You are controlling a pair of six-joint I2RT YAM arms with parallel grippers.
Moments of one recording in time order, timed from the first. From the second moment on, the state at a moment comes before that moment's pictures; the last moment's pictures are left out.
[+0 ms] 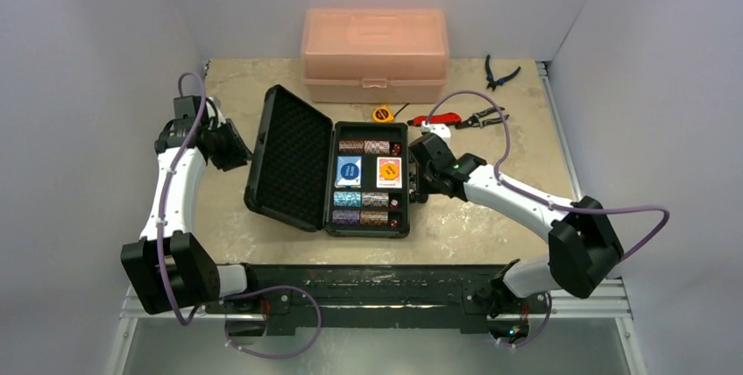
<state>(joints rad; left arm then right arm) 0.22 1.30 1.12 -0.83 0.23 -0.36 0.70 1.41 0.96 -0.54 0.34 0.57</state>
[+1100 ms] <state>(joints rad) -0.10 1.32 1.12 -0.71 0.36 -0.41 0.68 1.46 1.02 -0.47 0.14 0.54</state>
